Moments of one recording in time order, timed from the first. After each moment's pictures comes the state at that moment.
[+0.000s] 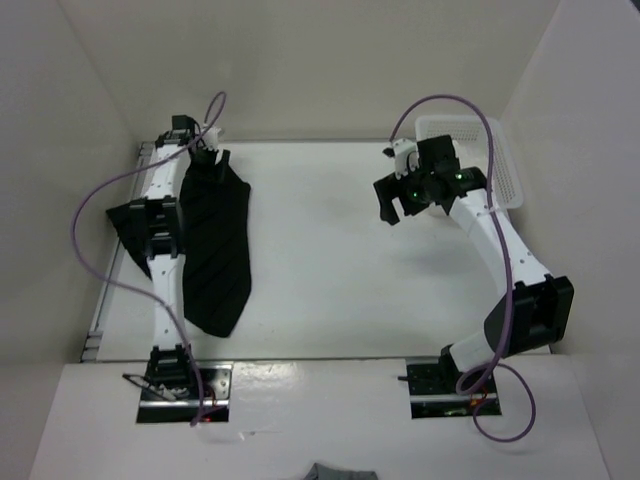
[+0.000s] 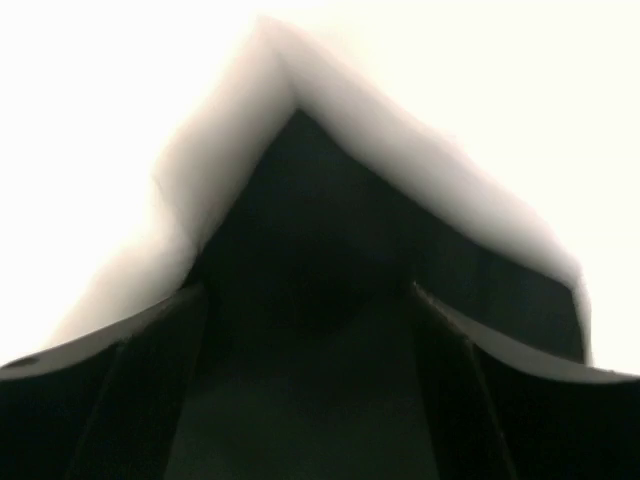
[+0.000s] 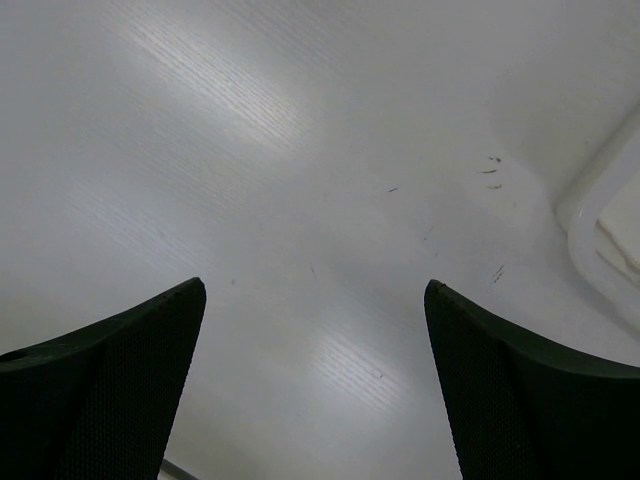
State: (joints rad) left arm 0.13 2.66 2.52 -0.87 0.32 0.28; right arm 0.24 1.47 1.41 -0.81 -0.23 -0.25
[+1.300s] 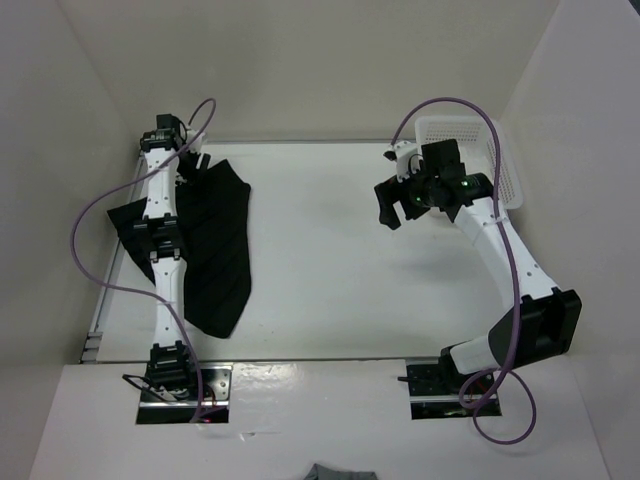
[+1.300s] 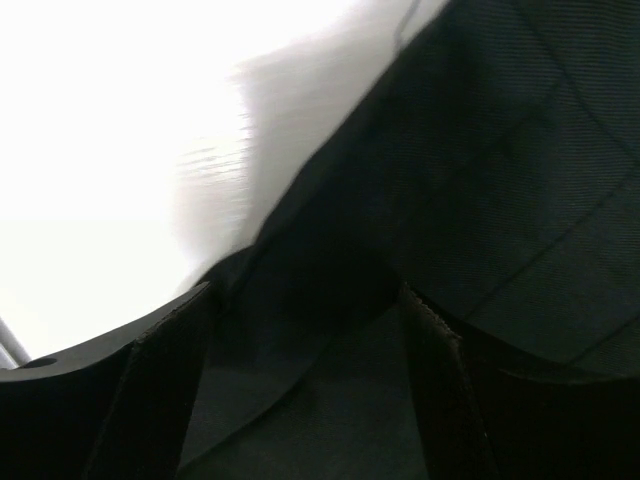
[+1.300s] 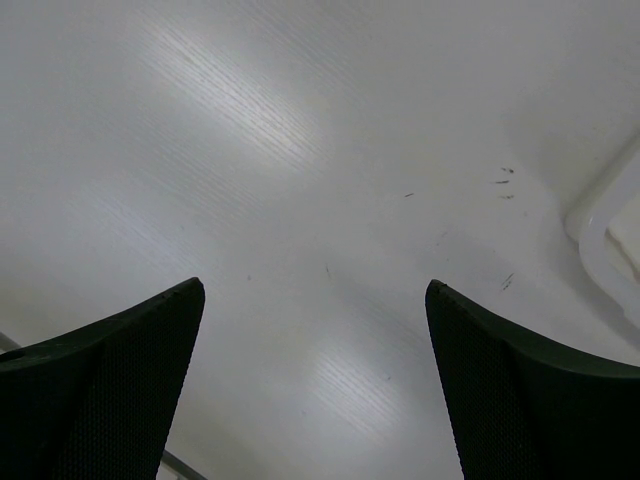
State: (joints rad) left arm 0.18 2.92 3.12 -1.32 0.09 0.39; right arm 0.24 1.41 1.38 -0.80 -0.28 -0.27
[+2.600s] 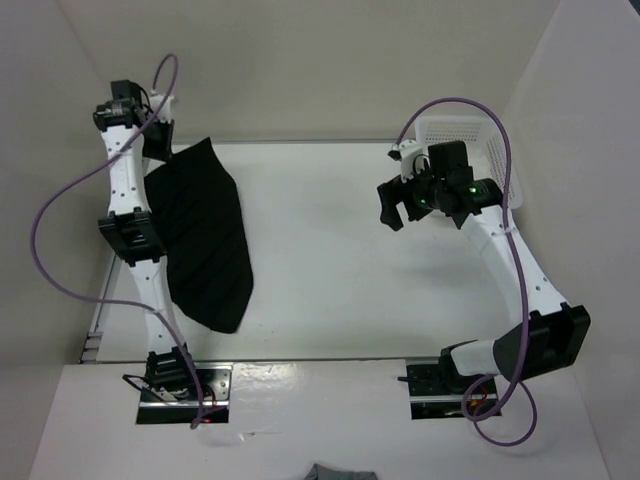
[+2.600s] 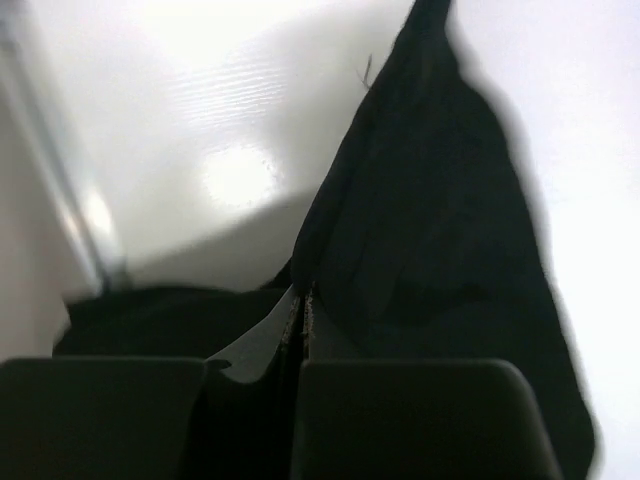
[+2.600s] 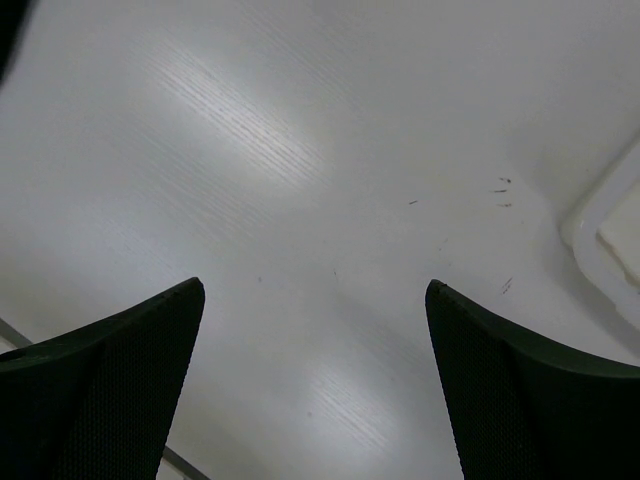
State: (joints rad) left arm 0.24 2.60 2.91 -1.35 0.24 0.35; right arm 0.24 1.36 1.37 -0.80 -0.30 -0.26
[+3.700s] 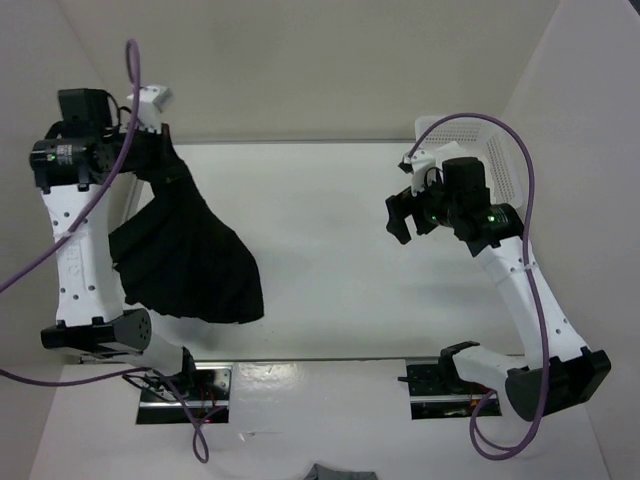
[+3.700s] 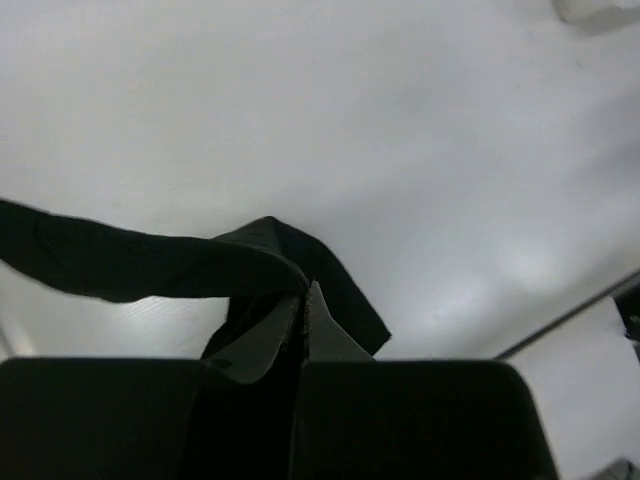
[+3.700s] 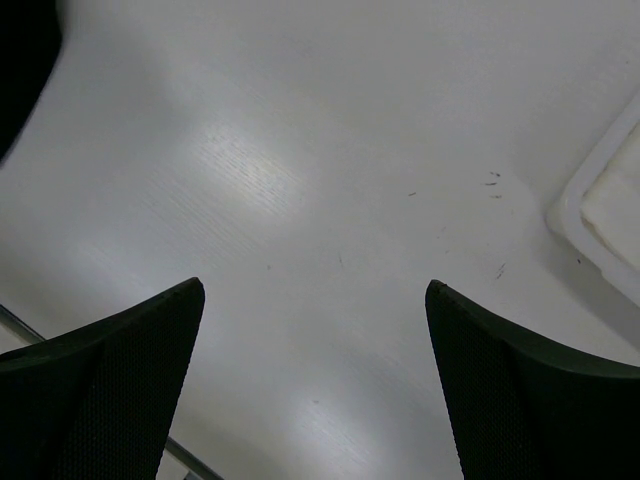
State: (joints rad) left arm 0.15 1.51 2.13 -1.35 0.52 0.22; right arm 0.26 1.16 1.27 -0.79 -0.29 -0.25
